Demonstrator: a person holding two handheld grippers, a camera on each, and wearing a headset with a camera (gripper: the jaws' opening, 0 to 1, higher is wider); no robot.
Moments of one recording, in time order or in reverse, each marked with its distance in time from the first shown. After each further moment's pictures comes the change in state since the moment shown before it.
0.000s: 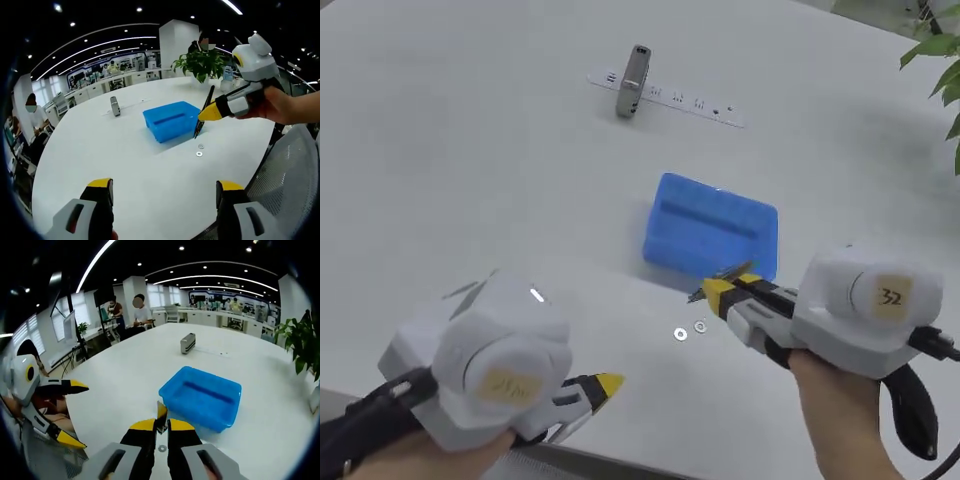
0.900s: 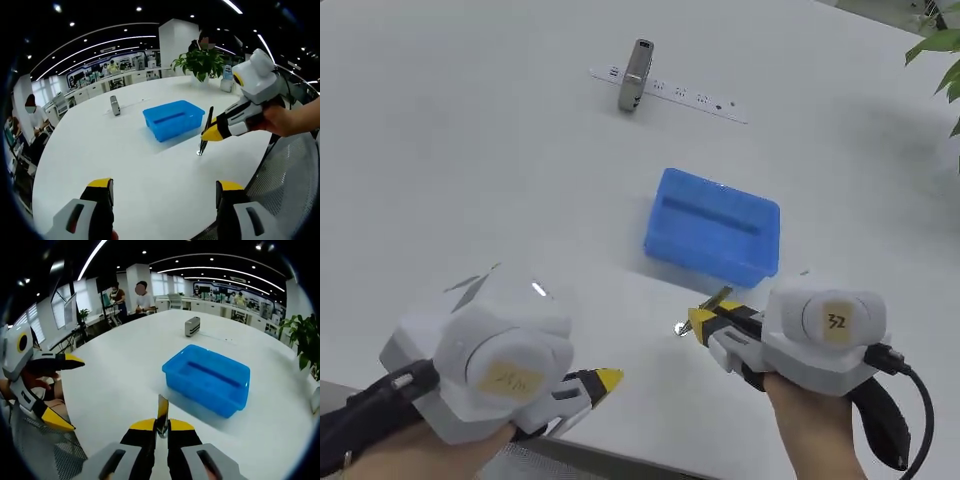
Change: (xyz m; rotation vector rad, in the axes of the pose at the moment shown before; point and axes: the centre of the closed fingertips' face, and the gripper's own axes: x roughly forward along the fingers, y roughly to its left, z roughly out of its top) left arm 0.001 0.000 -0.002 0.002 0.006 0.002; right arm 0.015 0.002 -0.036 -0.036 0.088 -0.002
